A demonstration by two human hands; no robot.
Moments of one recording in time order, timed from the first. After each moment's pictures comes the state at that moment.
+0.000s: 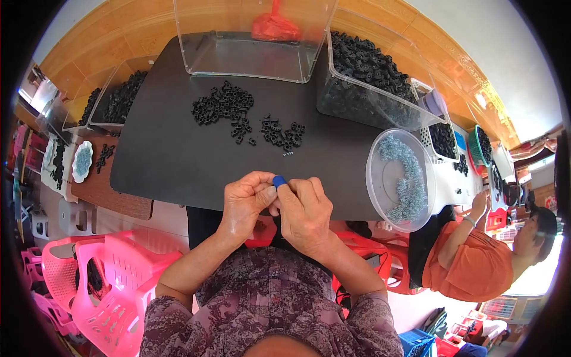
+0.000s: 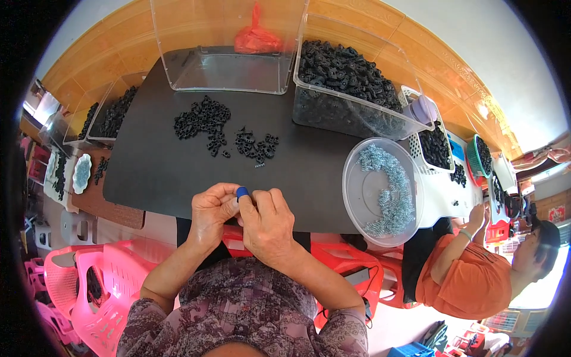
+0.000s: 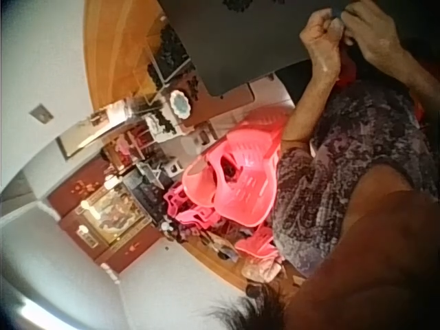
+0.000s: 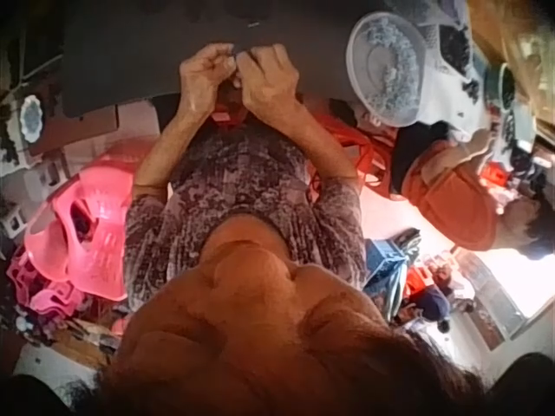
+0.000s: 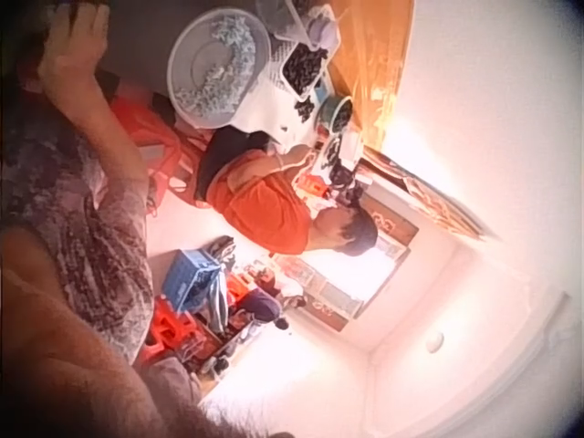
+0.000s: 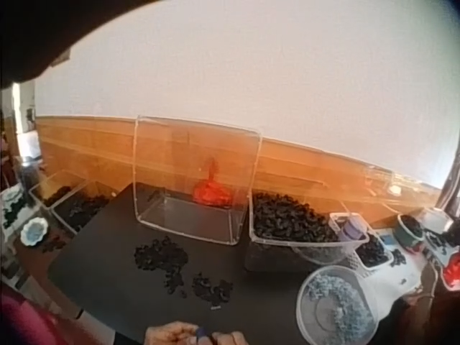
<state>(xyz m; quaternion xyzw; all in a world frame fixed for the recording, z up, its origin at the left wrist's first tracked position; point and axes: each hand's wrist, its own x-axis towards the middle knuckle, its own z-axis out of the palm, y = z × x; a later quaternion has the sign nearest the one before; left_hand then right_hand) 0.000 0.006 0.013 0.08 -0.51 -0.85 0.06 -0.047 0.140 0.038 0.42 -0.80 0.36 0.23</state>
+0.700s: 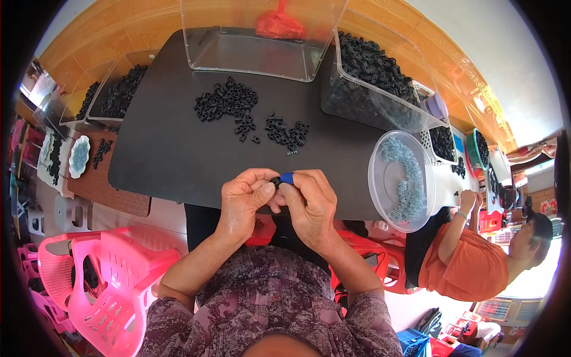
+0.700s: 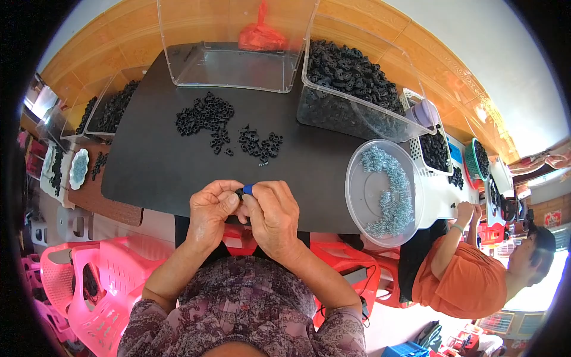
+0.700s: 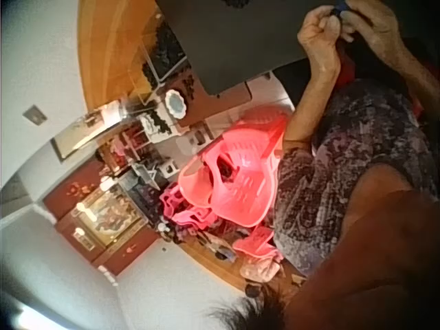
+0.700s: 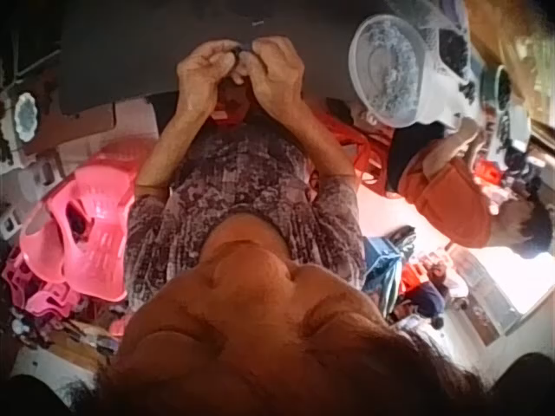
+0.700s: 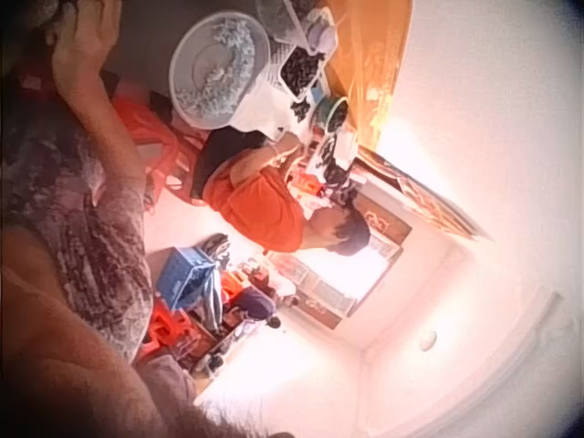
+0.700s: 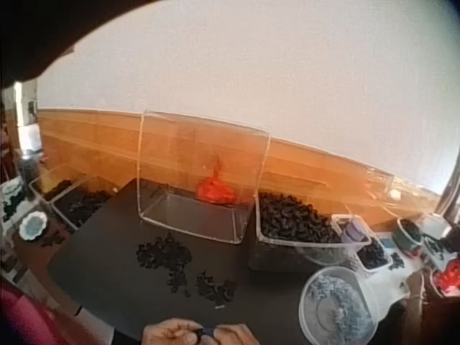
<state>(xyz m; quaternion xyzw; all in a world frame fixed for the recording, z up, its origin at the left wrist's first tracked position) 0.002 0.003 0.014 0.11 -0.44 -0.89 0.08 -0.056 0.131 0.030 0.36 -0.77 0.51 0.16</state>
